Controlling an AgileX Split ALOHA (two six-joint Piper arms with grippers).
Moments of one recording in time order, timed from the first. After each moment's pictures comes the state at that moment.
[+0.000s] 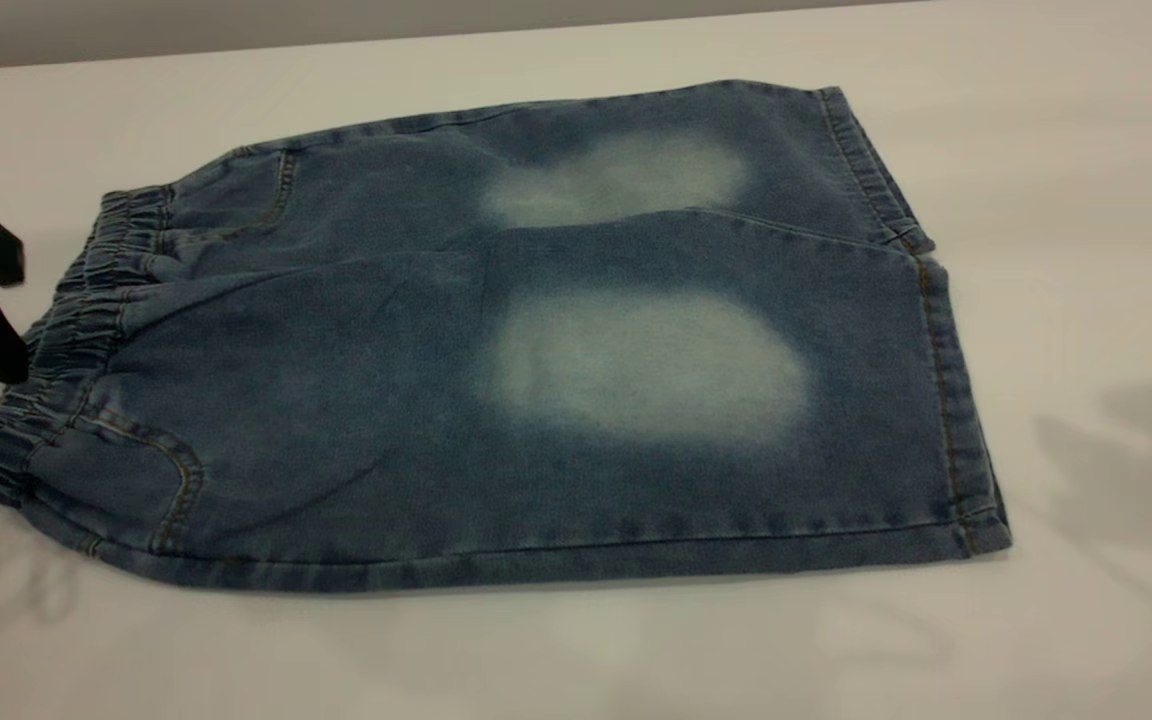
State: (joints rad) left arm 0.02 1.71 -0.54 -0.05 0.10 -0.16; right arm 0.05 1.16 -0.68 0.59 0.61 -0.34
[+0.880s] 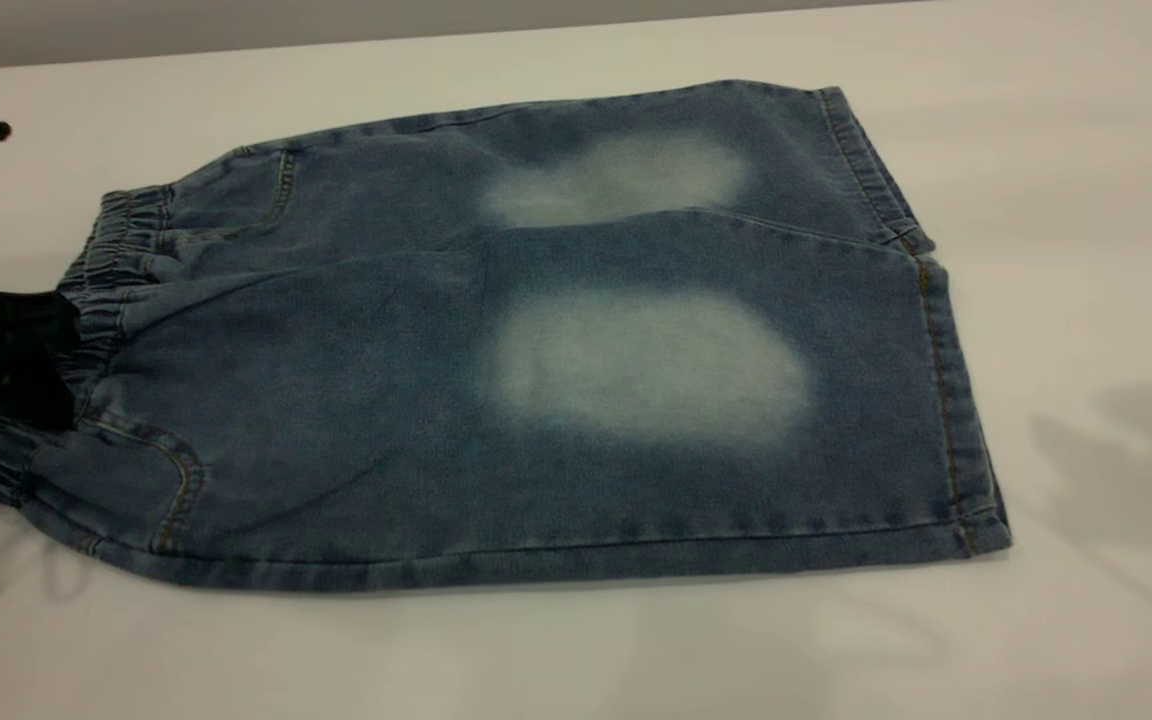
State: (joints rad) left arm 0.02 1.91 -0.56 -0.05 -0.05 -0.14; right arm 0.05 1.16 -0.68 0.60 0.61 -0.34
